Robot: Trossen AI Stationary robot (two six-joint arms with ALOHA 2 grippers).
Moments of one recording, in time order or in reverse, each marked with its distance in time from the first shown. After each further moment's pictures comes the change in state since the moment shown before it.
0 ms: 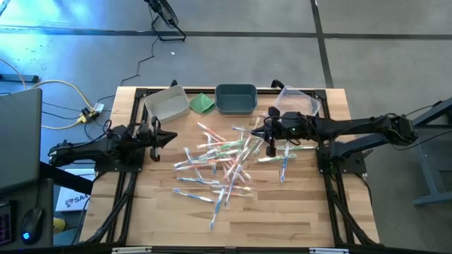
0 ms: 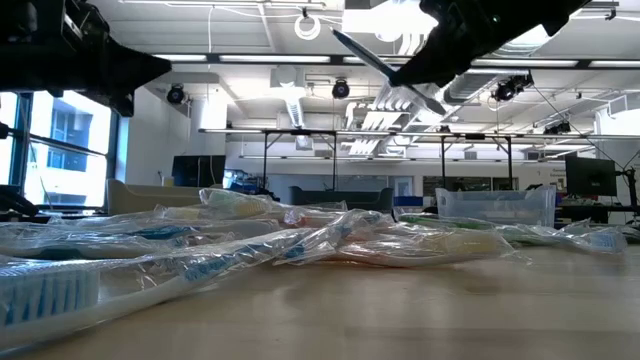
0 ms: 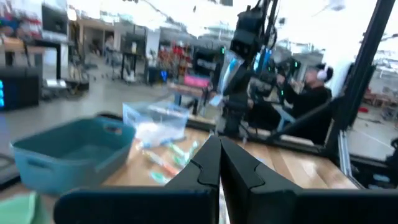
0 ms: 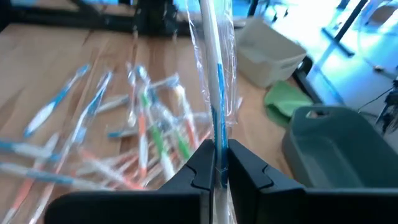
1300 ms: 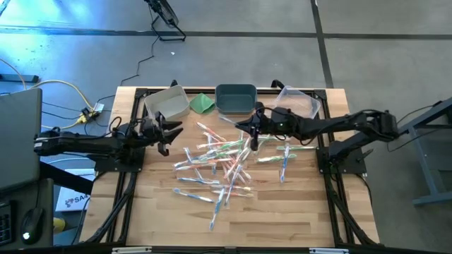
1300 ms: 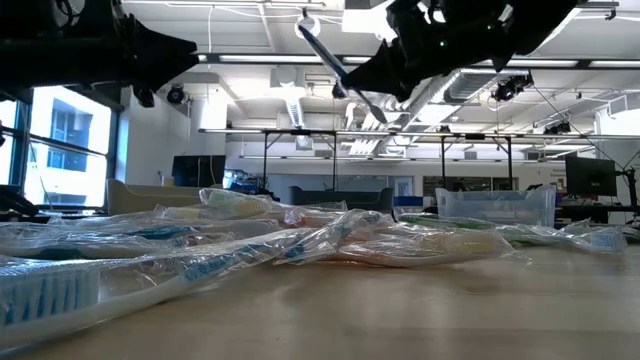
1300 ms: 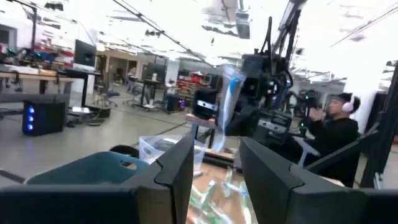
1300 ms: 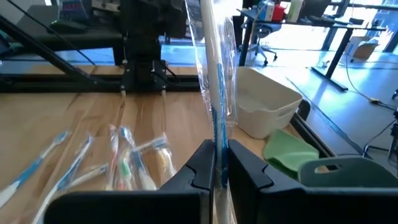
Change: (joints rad) left arm 0.000 0.551 0.013 0.635 -0.099 0.022; right arm -0.068 0.271 0.000 0.487 -0.076 0.038
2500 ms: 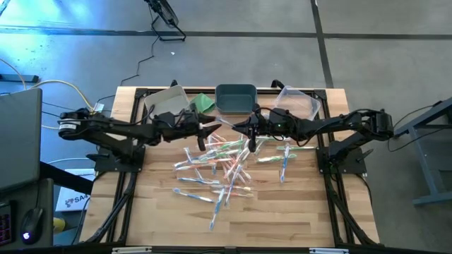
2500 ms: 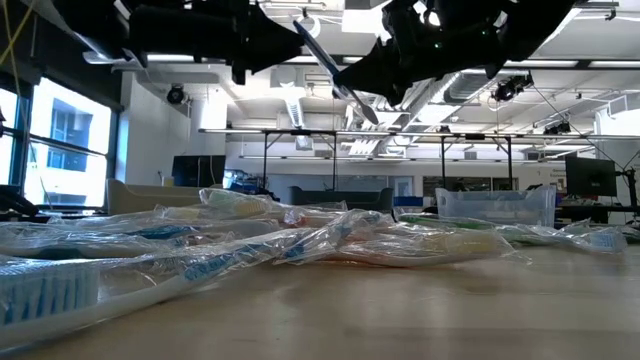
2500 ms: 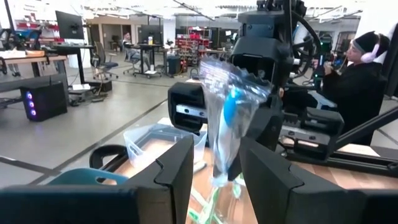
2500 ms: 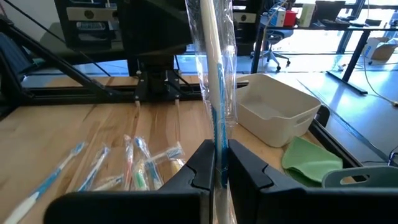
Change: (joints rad) left arm 0.000 0.710 0.548 -0.012 0.027 0.104; right arm 0.000 0.039 0.000 0.073 -0.052 0.040
